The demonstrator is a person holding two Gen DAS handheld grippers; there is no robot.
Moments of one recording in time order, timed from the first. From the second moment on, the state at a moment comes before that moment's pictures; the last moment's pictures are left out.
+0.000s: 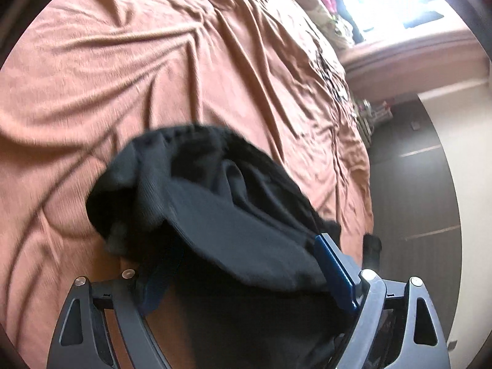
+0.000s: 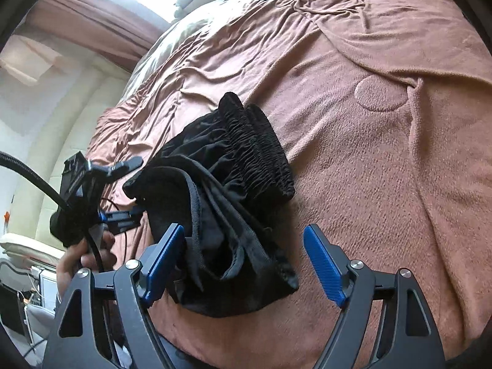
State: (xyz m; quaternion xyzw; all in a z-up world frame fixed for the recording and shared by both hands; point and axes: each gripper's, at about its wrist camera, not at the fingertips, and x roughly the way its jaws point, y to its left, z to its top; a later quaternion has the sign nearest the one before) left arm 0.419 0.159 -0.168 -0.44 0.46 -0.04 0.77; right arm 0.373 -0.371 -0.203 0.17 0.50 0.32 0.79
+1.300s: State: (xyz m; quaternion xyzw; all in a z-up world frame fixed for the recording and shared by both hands) left arm 0.511 0.079 -0.113 -0.32 0.47 -0.14 0.81; right arm 0.330 -0.402 -0.216 0.17 0.51 0.34 0.77
